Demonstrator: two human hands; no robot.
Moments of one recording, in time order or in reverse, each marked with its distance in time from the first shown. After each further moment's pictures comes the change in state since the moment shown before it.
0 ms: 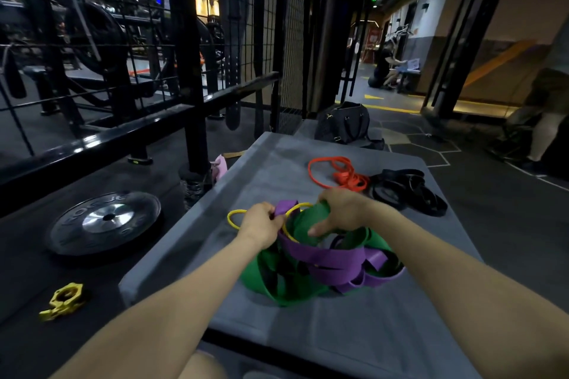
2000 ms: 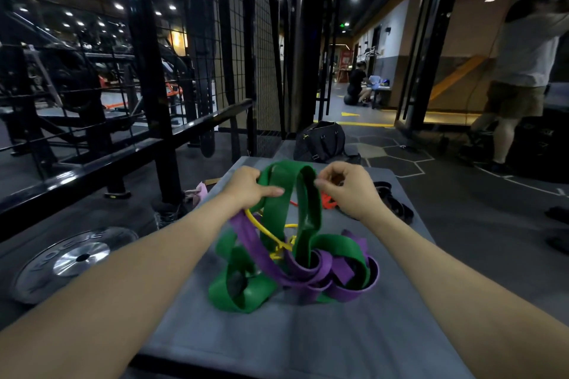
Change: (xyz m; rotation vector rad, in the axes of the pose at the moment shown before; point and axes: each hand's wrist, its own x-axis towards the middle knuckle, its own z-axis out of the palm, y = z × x) left_hand 0.037 0.090 -0.042 -0.071 -0.072 0.212; right_hand -0.044 0.047 -0.036 0.698 0.758 -0.063
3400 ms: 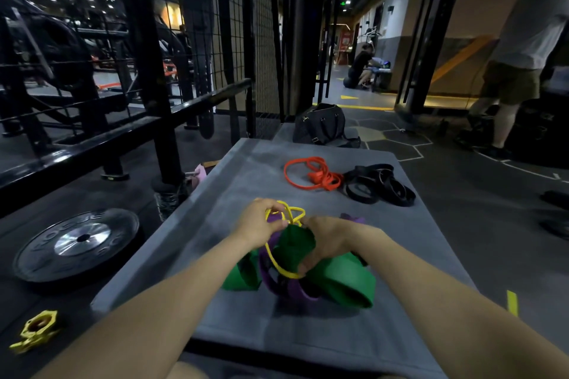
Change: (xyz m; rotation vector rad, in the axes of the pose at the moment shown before) left_hand -0.039 -0.062 0.067 0.047 -0.006 0.105; right_hand -0.039 0.032 0.054 -0.592 -0.876 0.130
